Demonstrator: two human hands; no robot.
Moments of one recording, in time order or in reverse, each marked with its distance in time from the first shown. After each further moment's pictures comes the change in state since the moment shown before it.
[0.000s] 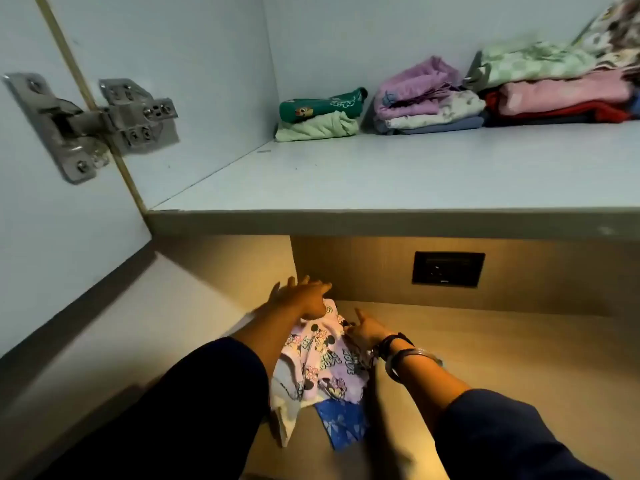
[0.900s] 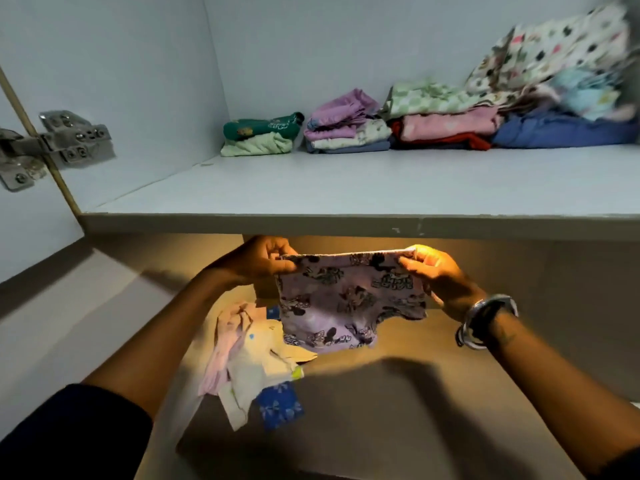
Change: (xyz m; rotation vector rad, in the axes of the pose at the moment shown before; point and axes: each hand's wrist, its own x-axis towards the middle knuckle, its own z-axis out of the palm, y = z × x) left_hand -0.095 0.061 -0.090 -0.739 0.190 0.450; right_hand -0.204 0.003 -0.230 0.455 0.173 -0.551
